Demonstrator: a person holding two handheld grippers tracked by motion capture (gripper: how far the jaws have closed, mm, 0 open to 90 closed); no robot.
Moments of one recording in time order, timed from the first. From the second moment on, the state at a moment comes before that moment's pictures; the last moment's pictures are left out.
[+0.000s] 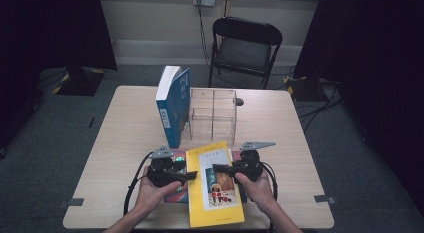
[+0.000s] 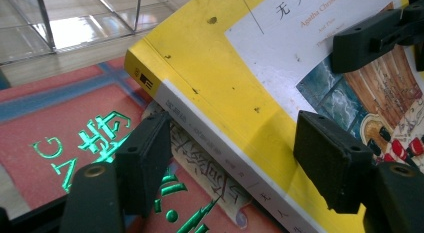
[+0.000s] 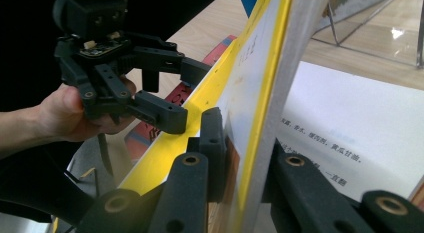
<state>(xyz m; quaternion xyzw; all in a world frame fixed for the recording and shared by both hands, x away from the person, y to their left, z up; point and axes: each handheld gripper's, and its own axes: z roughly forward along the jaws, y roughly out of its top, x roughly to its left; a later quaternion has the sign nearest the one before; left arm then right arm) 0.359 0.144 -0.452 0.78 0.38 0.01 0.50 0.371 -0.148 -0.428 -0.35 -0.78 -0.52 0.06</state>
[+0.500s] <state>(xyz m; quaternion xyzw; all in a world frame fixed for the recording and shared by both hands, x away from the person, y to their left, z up) 0.373 0.142 -0.443 0.76 0.37 -0.03 0.53 0.369 -0.147 -0.409 -0.33 -0.77 -0.54 0.04</state>
